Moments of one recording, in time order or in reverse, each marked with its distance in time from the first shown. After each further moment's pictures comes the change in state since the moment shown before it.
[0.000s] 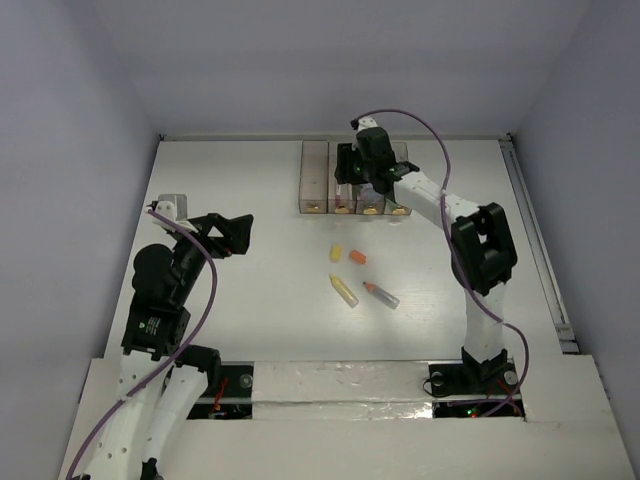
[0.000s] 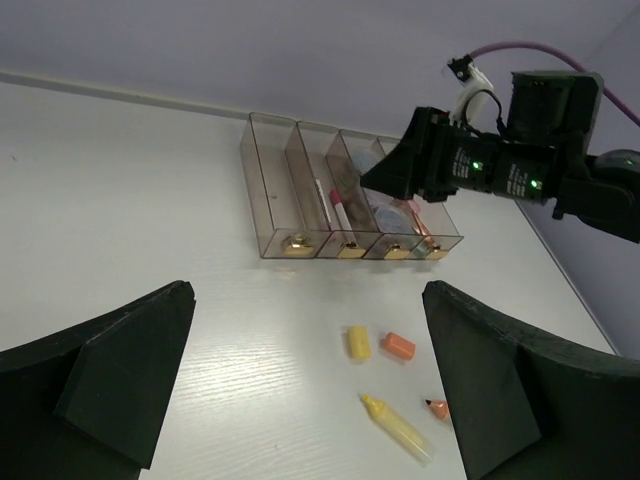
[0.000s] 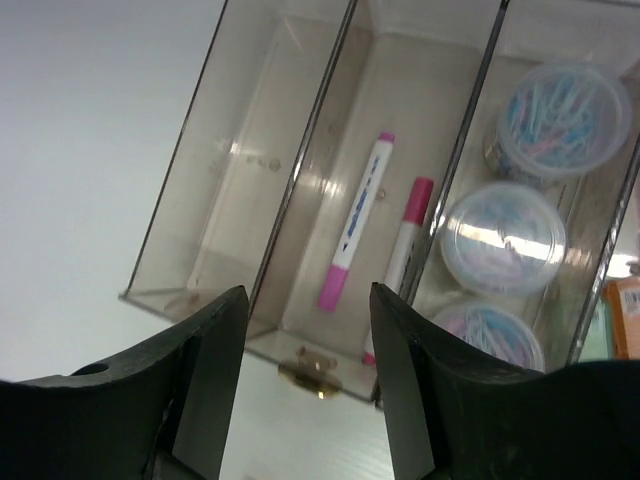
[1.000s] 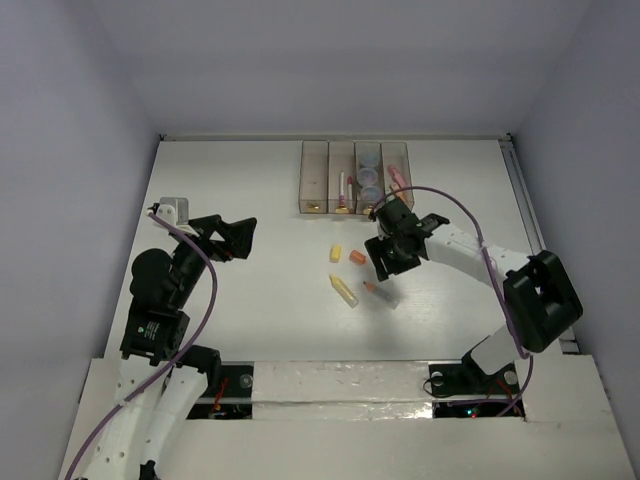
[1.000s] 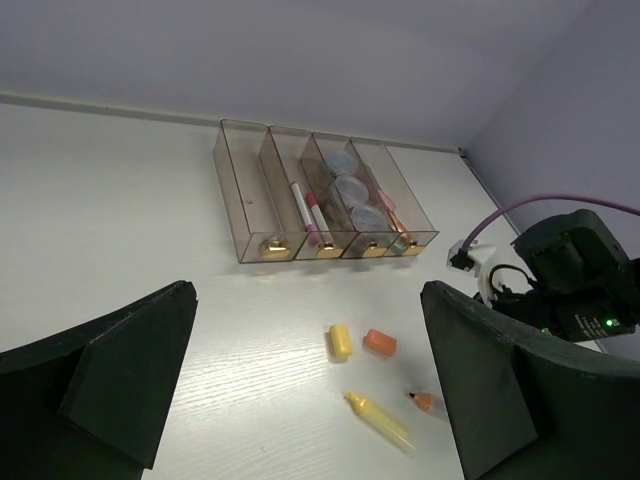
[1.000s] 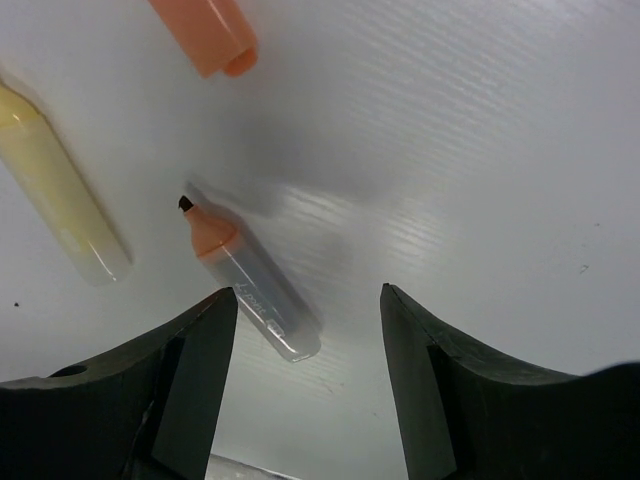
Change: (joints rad) left arm -0.016 -0.027 -0.004 0.014 0.038 0.000; right arm 0.097 -0.507 -0.666 -0.510 -0.052 -0.091
